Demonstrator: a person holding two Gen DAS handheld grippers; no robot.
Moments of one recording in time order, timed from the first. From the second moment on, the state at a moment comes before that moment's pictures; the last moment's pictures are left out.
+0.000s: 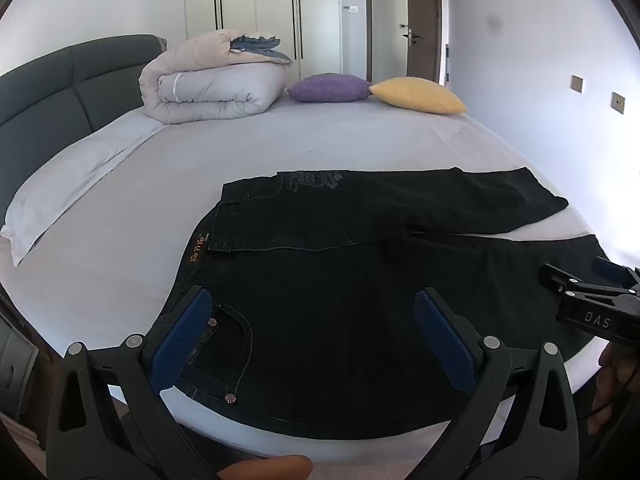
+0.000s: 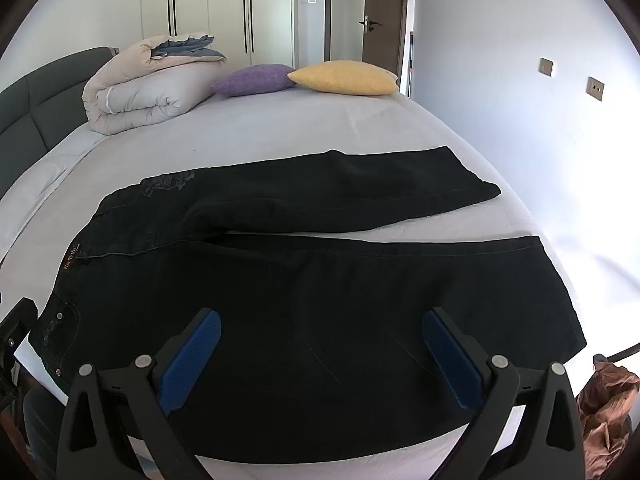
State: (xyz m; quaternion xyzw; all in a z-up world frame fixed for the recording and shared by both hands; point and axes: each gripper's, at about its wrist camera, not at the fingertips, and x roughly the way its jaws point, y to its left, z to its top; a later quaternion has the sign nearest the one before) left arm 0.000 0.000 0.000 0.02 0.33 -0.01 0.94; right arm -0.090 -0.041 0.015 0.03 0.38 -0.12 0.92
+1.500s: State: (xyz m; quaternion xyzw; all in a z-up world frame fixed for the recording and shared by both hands) left arm 0.003 0.008 -0.011 0.01 0.33 -0.01 0.94; right arm -0.091 -0.038 0.009 0.03 0.38 -0.12 0.92
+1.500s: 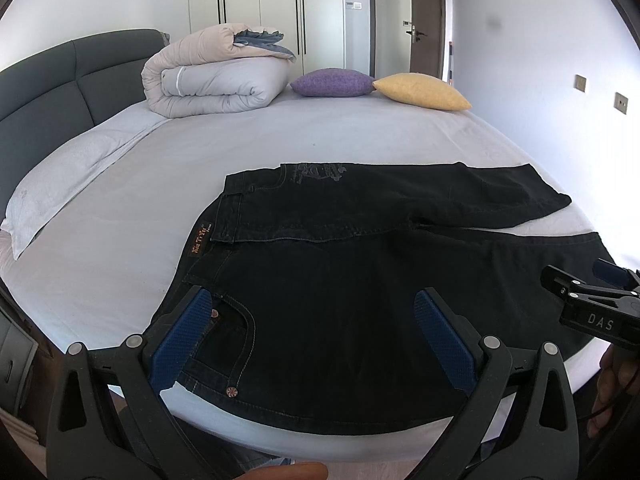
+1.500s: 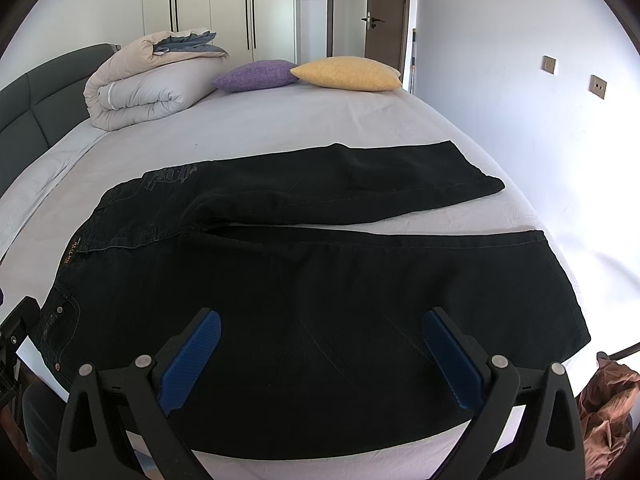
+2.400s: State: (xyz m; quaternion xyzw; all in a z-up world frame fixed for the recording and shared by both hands) left arm 0.003 0.016 -0.023 0.01 0.33 -0.01 0.94; right arm -0.094 -0.032 0.002 0.03 0.39 -0.12 0.91
